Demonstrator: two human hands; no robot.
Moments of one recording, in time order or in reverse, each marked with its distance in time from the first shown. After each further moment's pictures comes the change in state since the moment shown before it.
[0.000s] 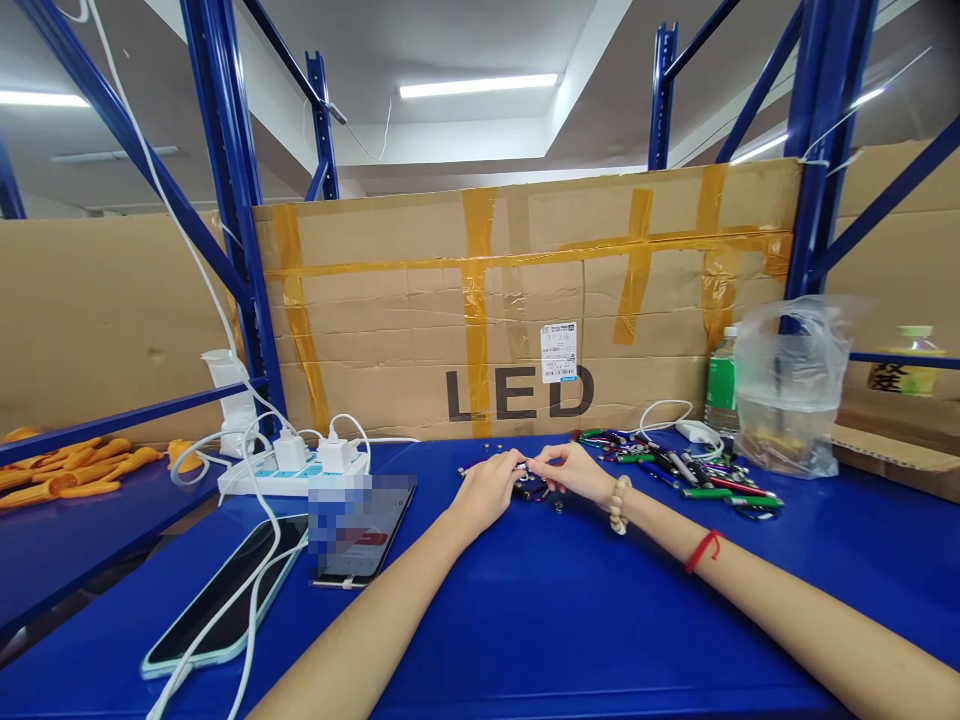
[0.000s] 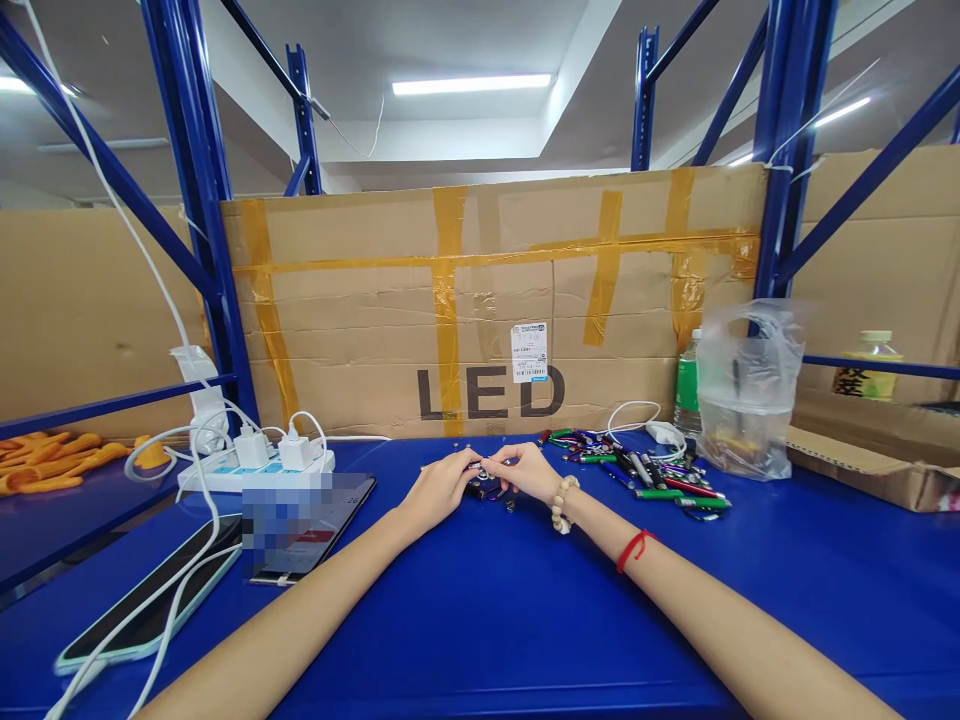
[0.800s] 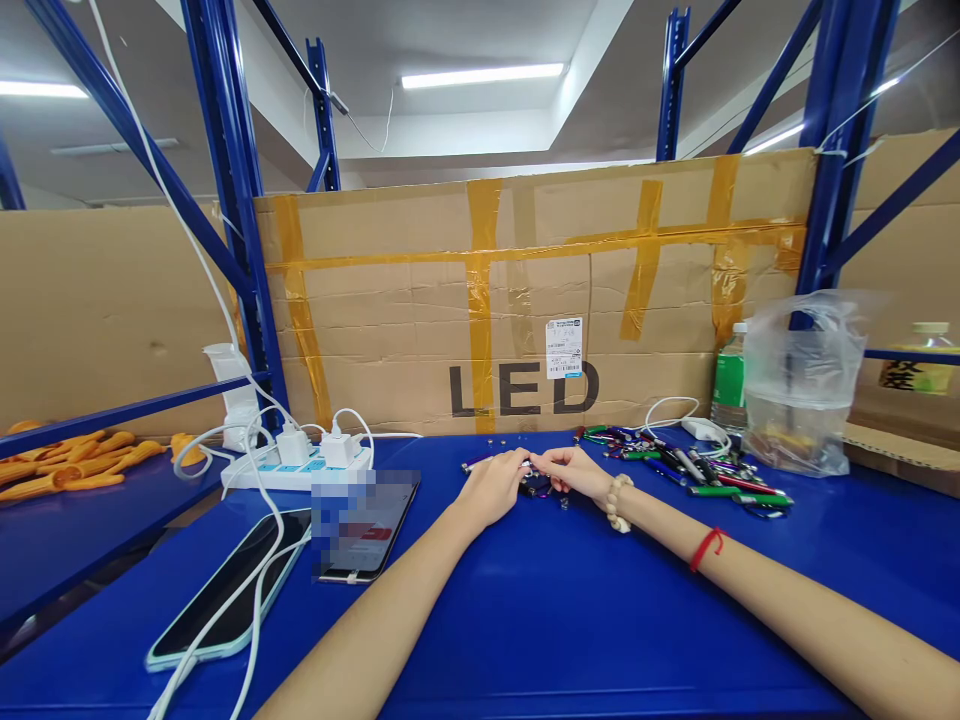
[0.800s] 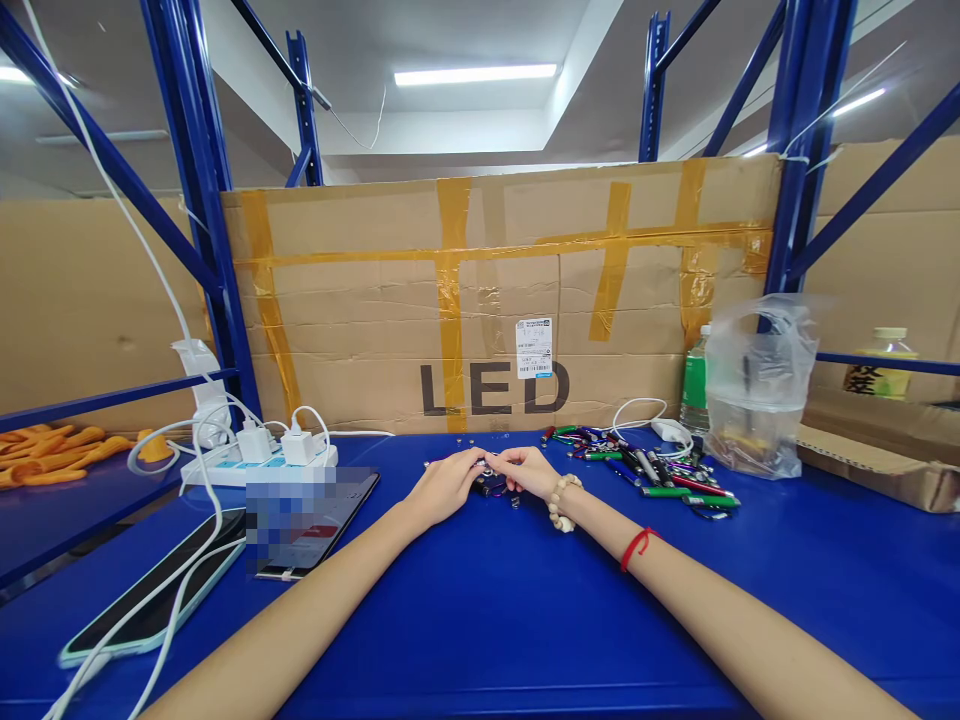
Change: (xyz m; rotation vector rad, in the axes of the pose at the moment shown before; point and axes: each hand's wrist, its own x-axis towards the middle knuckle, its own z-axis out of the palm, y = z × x) left_hand 0.002 0.000 0.001 -0.001 -0.060 -0.008; right_hand 0.006 0.010 0.005 0.073 -0.012 0.144
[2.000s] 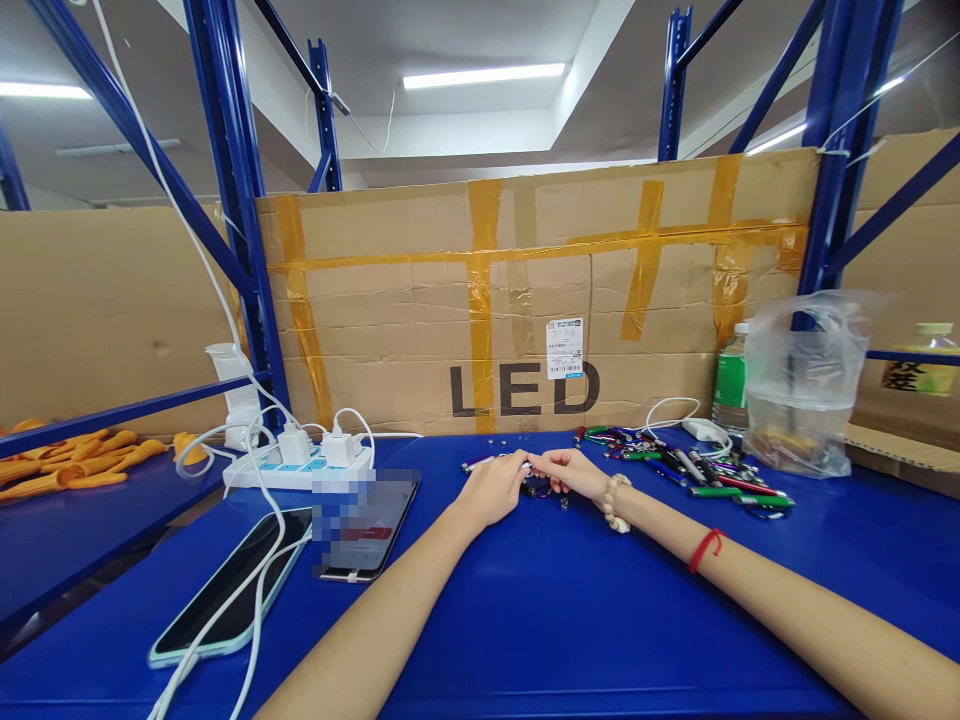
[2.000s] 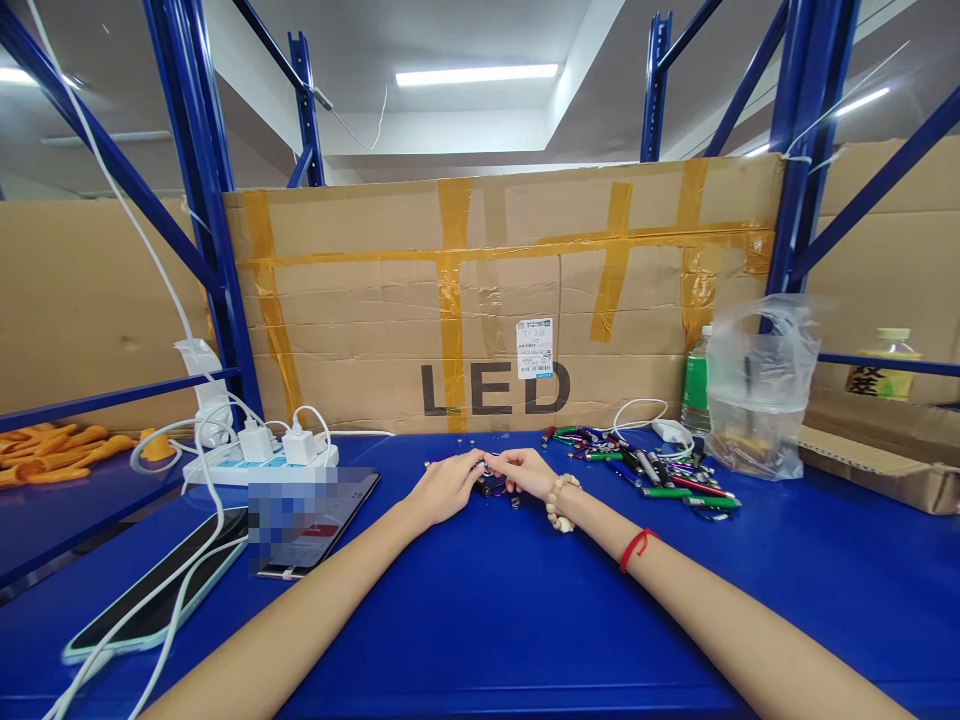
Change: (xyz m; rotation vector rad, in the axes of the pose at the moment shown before) left_hand 0.000 0.002 -0.003 0.035 -0.088 -0.056; right_hand -0.001 -0.002 0.002 -0.024 -0.039 -0.005
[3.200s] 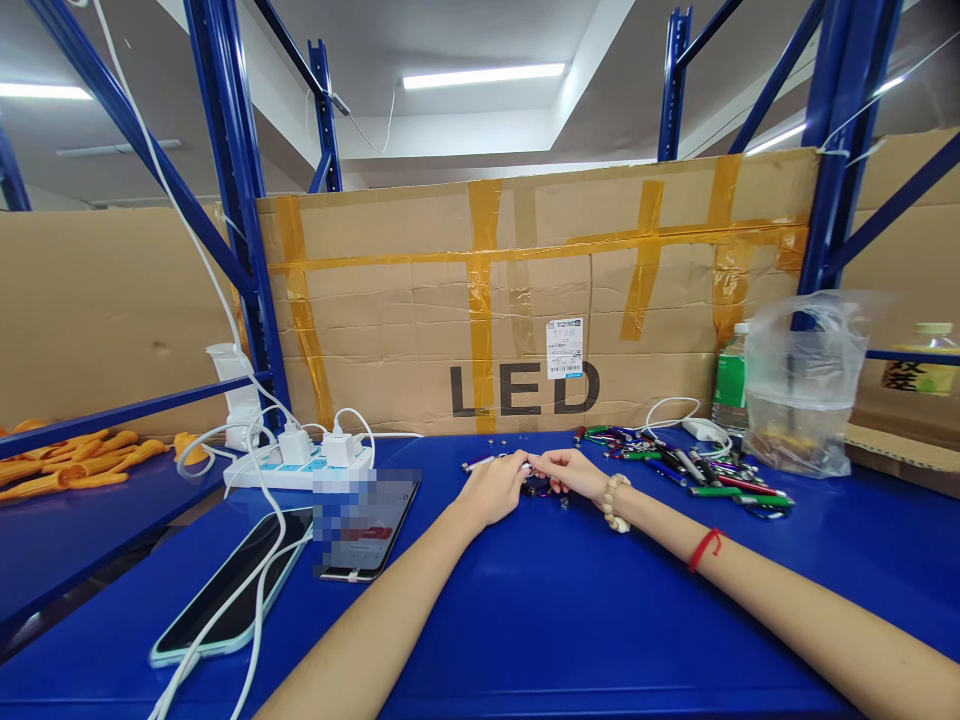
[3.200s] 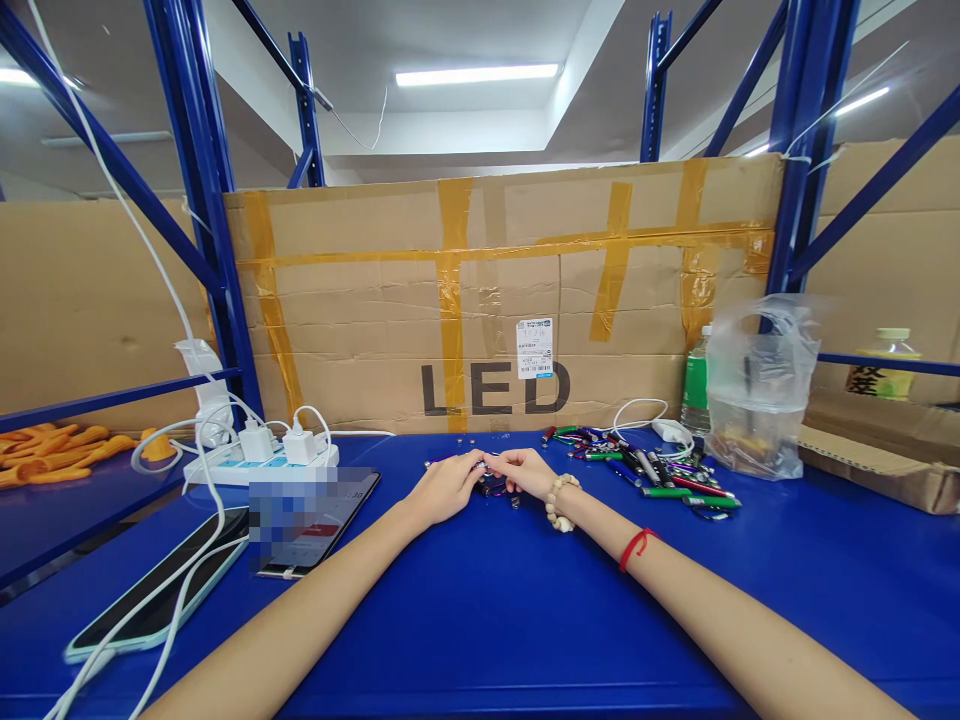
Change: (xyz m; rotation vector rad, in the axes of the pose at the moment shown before) left_hand 0.000 0.001 -0.001 -0.030 -0.028 -0.032; right_hand -0.002 -0.004 0.001 -0.026 0.001 0.009
